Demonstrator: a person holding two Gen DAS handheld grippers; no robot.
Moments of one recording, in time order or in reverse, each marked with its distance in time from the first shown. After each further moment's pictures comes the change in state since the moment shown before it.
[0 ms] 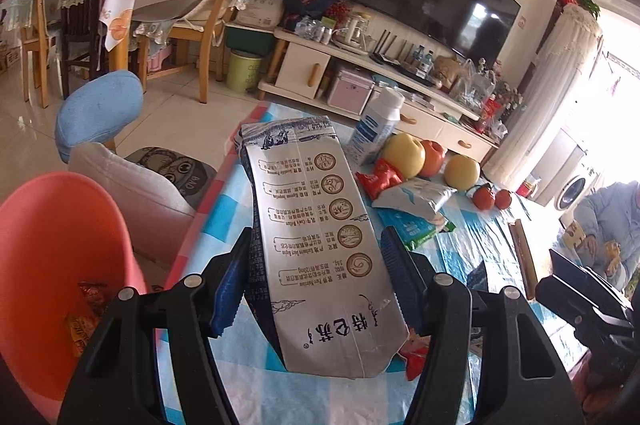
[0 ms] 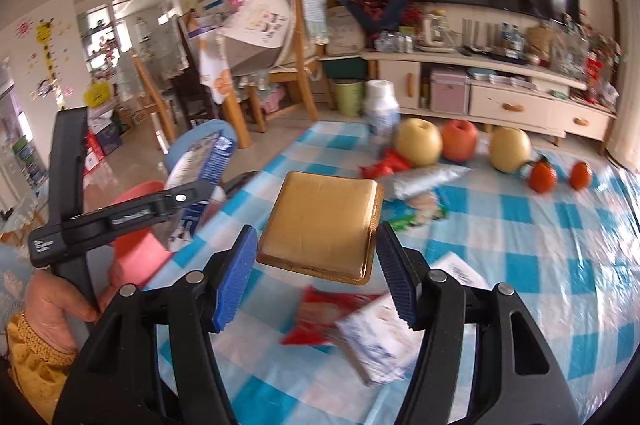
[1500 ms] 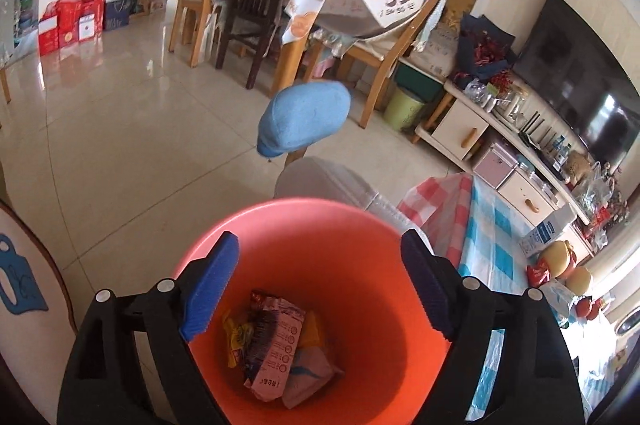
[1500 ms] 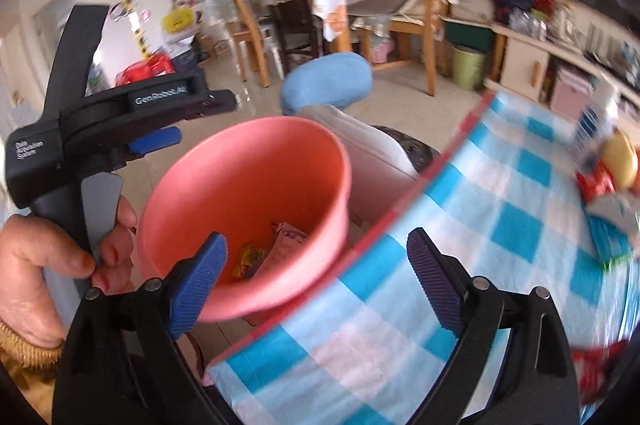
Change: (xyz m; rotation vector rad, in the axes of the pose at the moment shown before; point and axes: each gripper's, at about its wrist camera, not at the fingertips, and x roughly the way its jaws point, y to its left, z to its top) left arm -0.068 0.192 0.013 -0.336 -0.124 0.415; right arm 0.136 0.189 -0.015 -0.174 0.190 0.258
